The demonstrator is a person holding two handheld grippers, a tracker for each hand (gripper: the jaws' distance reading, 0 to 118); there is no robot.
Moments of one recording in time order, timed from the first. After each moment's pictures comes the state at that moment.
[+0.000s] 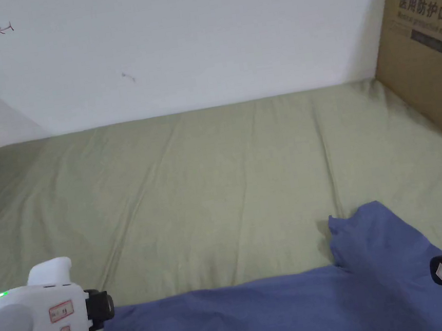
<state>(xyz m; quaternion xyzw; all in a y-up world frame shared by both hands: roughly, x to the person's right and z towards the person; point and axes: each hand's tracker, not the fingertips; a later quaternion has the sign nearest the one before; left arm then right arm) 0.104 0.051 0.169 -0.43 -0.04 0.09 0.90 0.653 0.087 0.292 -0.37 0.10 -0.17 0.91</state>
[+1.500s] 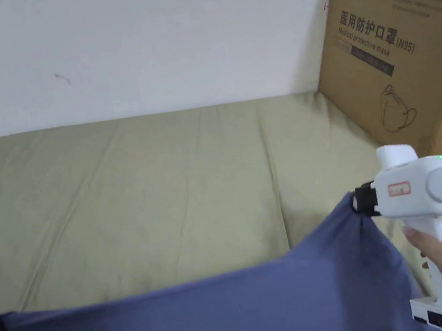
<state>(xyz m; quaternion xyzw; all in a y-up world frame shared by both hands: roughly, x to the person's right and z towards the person) 0.091 0.067 0.182 -0.35 -0.08 0.06 0.93 0.700 0.089 0.138 -0.35 -0.01 -0.08 0.93</state>
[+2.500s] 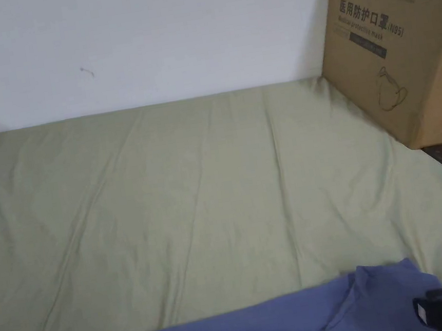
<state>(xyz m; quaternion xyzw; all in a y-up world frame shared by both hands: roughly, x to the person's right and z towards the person) 0.083 0.063 0.370 -0.41 -0.14 0.07 0.90 0.701 0.062 0.390 -0.45 0.00 -0.04 0.89</state>
